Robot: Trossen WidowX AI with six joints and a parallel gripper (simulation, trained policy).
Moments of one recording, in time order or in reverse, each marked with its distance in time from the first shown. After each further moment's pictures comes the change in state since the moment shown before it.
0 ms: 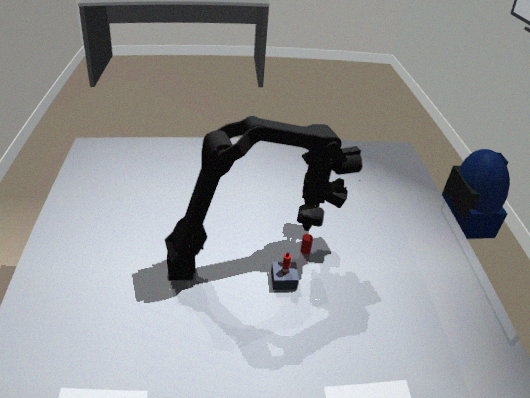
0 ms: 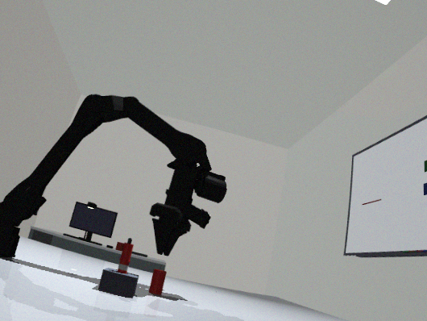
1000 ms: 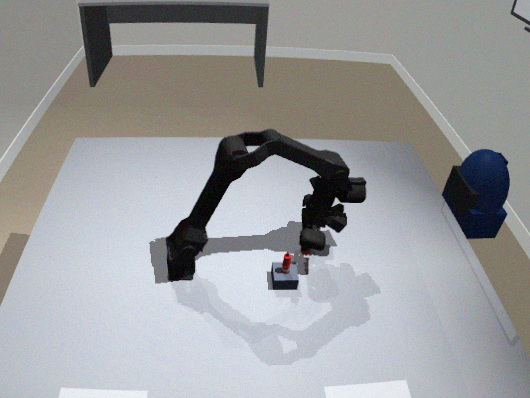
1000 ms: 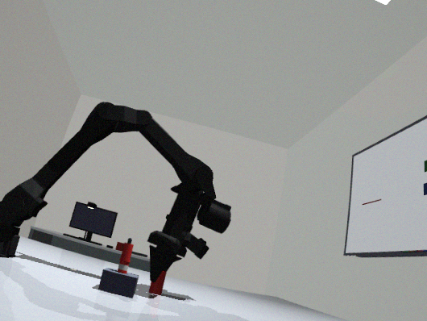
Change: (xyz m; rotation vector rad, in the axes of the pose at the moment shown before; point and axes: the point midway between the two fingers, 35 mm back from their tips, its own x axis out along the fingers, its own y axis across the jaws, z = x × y) arm 0.060 -0.020 0.007 -0.054 0.123 -0.026
